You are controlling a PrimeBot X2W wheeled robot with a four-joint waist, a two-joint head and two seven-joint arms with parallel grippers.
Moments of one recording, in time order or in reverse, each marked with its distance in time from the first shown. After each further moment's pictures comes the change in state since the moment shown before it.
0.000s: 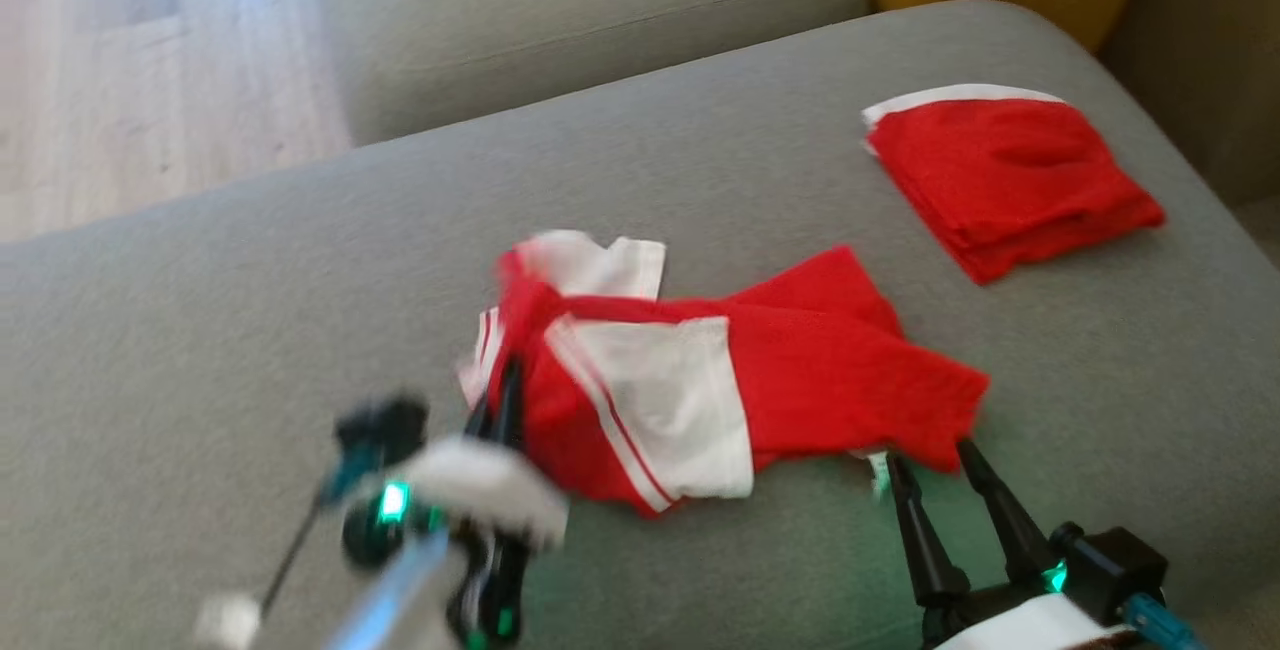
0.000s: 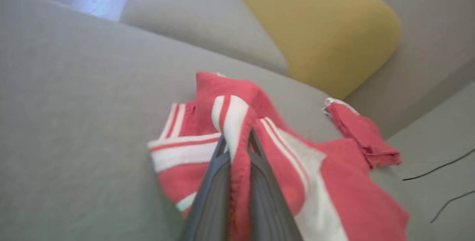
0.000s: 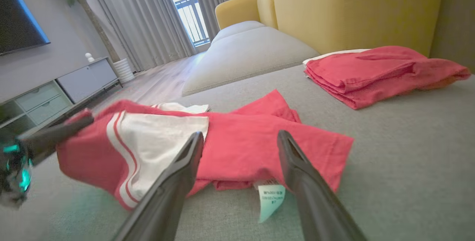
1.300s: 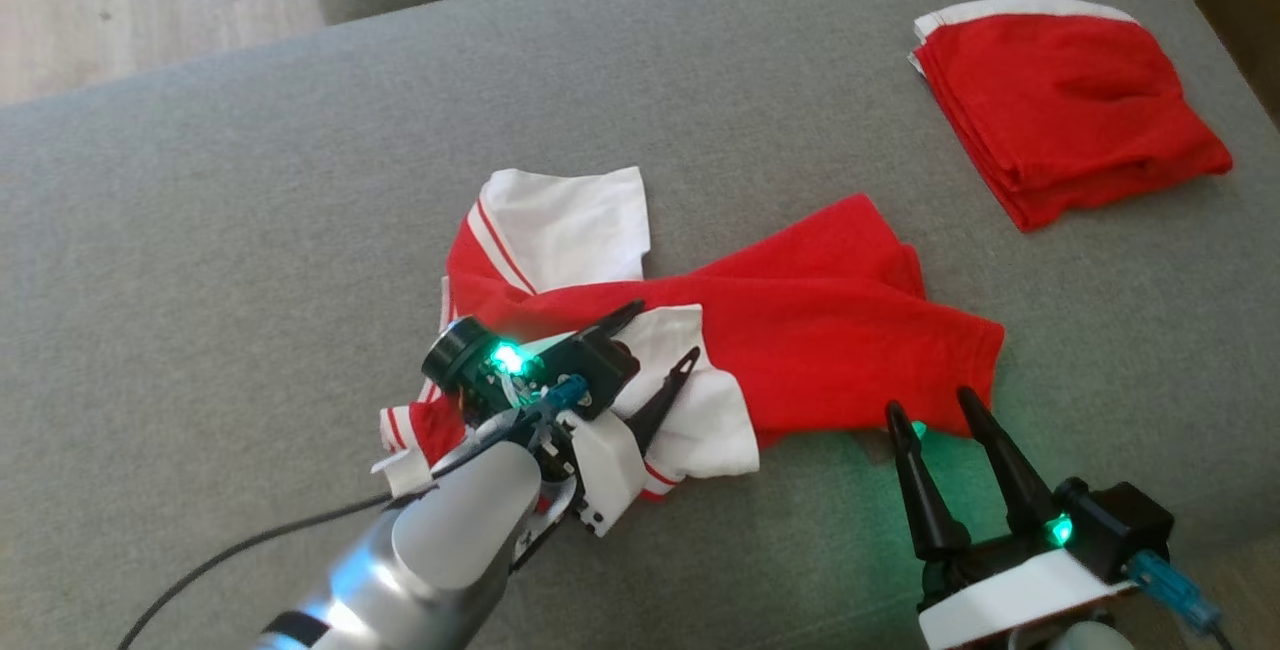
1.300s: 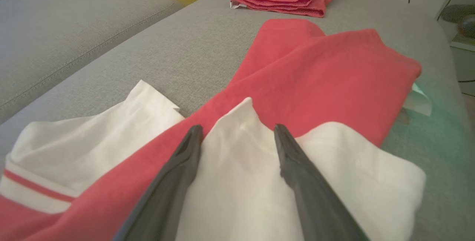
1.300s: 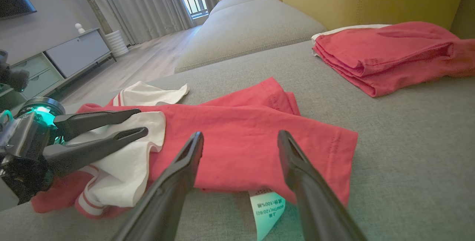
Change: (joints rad) left arm -0.195 -0.003 -0.225 0.114 0.696 -0.135 0.164; right arm -0.068 -0.020 0.007 -0.018 -0.002 0.000 0.000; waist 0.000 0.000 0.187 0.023
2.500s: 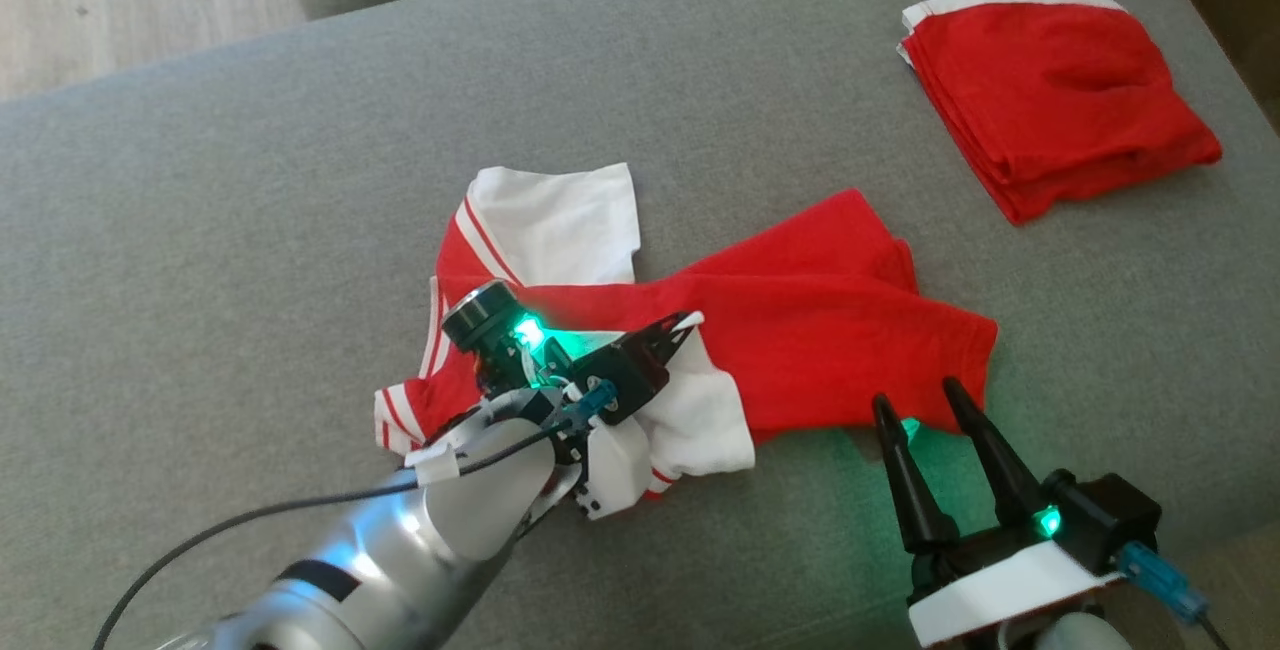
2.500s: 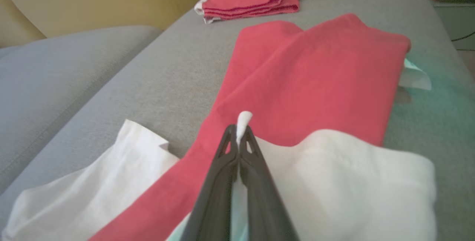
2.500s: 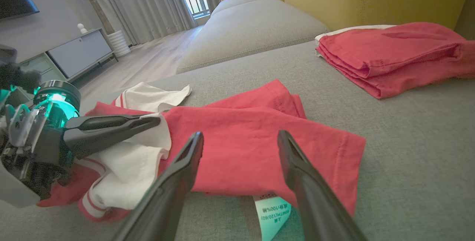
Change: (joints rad) left arm -0.127 -0.037 -0.168 0.179 0.049 -0.012 -0.128; right arm -0.020 0.002 0.021 0.006 0.000 0.000 0.000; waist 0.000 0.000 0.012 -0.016
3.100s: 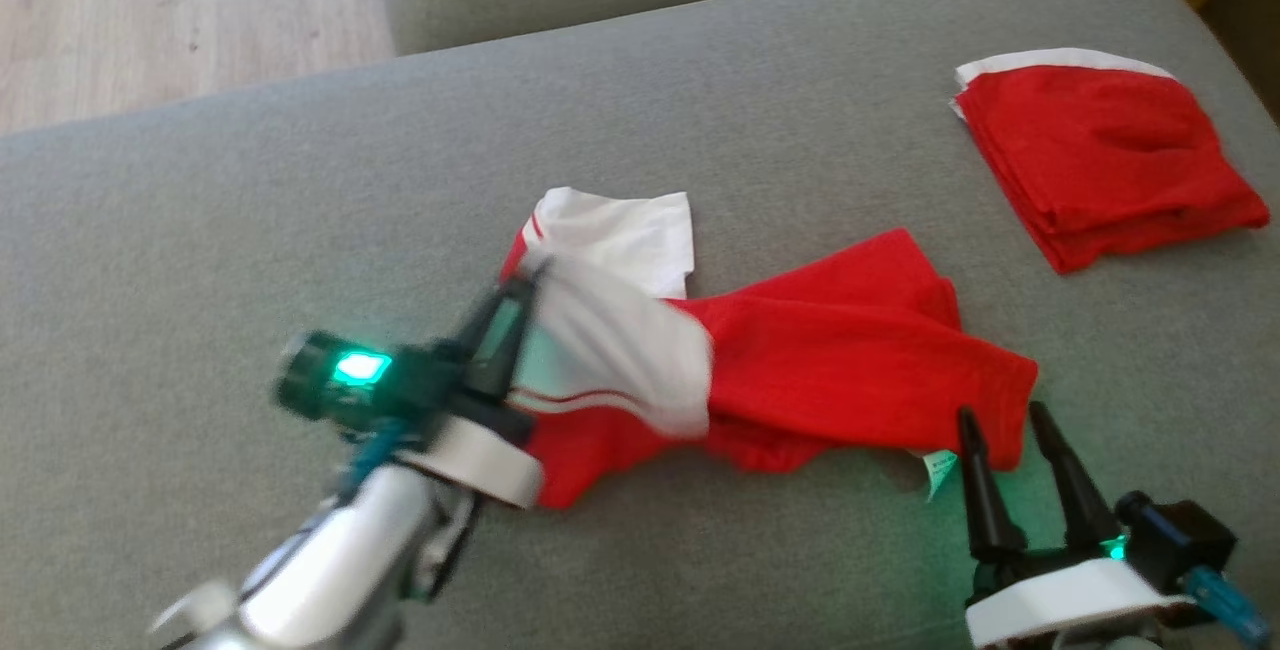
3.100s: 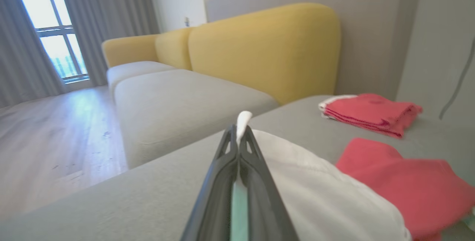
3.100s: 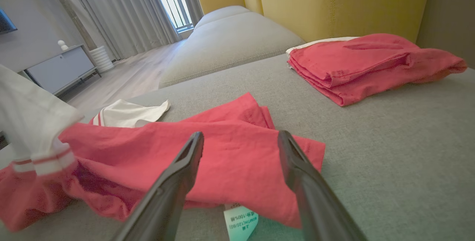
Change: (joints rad) left arm 0.278 0.256 0.280 -0.577 -0.181 0.235 -0.067; right arm 0.050 0.035 -0.151 0.028 -0.009 0.000 0.000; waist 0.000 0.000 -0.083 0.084
